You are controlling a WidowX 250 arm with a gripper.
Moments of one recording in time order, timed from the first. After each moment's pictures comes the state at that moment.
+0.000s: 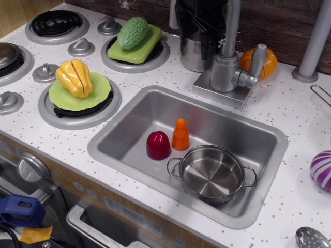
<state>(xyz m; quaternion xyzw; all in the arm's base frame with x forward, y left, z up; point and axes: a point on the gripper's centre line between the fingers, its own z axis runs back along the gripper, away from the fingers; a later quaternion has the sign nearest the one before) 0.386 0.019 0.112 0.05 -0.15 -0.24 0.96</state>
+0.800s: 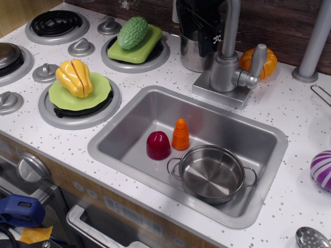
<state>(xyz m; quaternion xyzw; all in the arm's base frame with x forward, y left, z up) 0.399 0.027 0.106 0.04 -0.15 -0.27 0.95</state>
